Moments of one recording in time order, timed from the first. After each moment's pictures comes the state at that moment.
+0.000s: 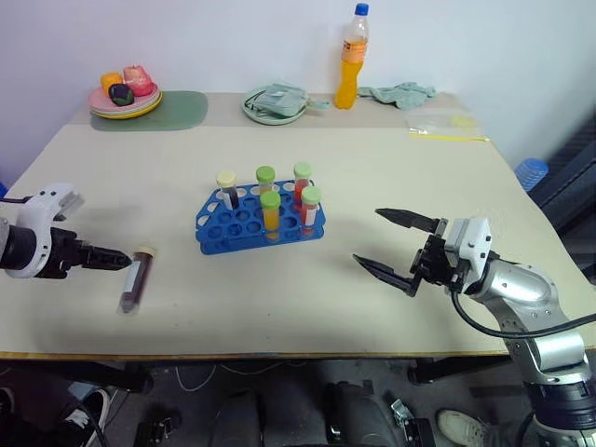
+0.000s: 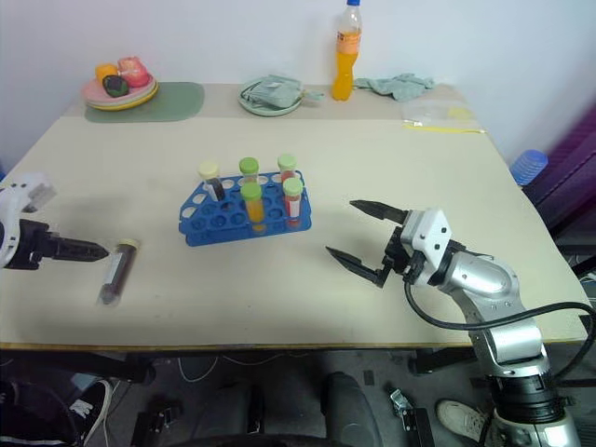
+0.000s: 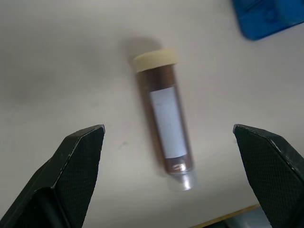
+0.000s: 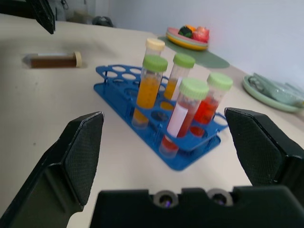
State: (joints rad) left arm -0.58 1.34 -0.04 0.16 -0.67 1.44 -0.85; right arm -0.12 -0.62 -0.08 -0.34 0.41 0.11 0.89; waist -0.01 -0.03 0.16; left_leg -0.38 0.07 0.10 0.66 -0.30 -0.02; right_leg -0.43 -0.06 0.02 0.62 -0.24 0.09
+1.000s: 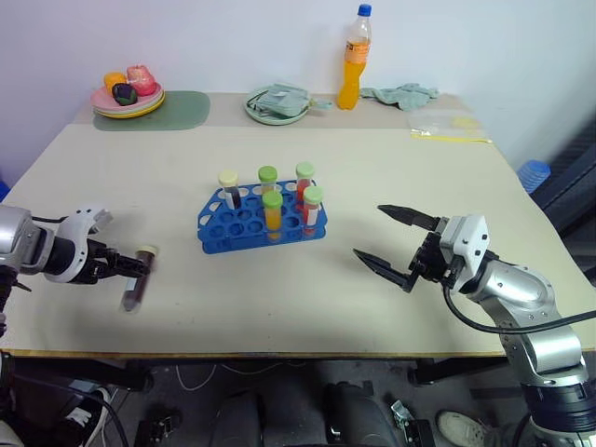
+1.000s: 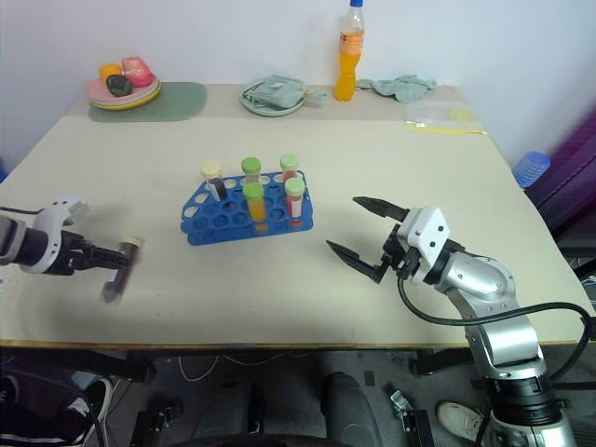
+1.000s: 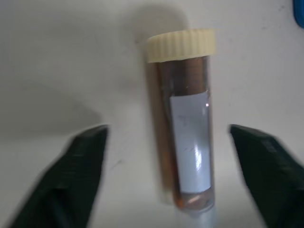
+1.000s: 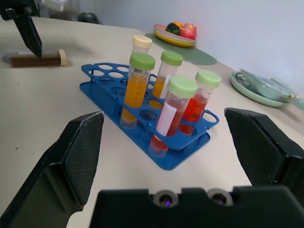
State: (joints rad) left arm -0.72 1.13 -0.21 0.38 -0.48 1.42 -0.92; right arm -0.13 -0.61 -0.08 -0.37 0.38 0.16 0.81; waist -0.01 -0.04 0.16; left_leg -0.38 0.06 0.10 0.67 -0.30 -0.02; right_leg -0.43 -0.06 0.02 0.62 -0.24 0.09
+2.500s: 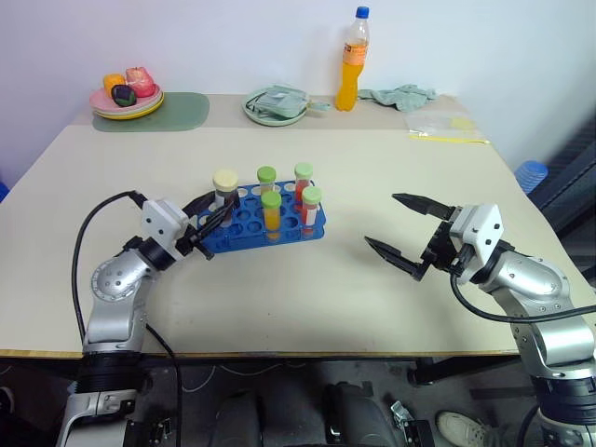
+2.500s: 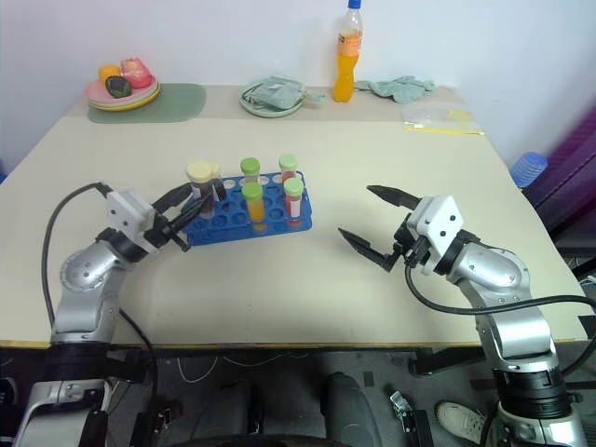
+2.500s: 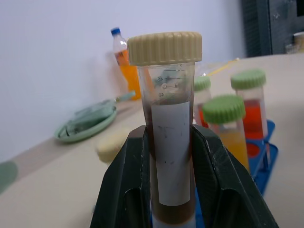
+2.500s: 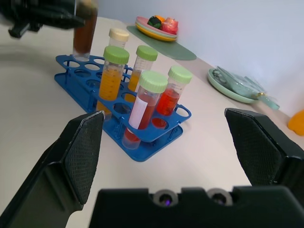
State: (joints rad) left arm -0.28 0.43 0.15 0.09 -0.24 -0.26 -0.78; right arm -0.16 -0.64 -0.13 -0.35 0.36 0.17 0.79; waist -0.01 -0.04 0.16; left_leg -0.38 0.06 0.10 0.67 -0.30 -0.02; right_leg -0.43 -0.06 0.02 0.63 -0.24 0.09
